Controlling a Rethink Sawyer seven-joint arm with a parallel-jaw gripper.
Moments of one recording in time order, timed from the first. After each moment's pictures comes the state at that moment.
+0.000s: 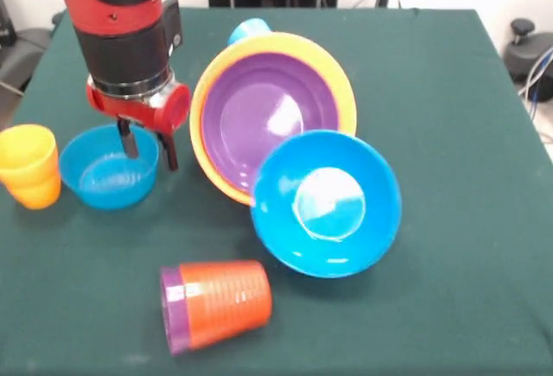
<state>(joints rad) -0.49 -0.36 0.02 1.32 0.06 0.57 1.70</state>
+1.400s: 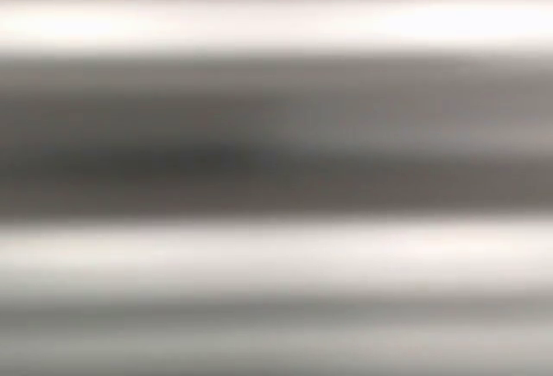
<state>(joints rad) -0.42 -0.57 0.01 1.60 -0.01 0.42 1.70</state>
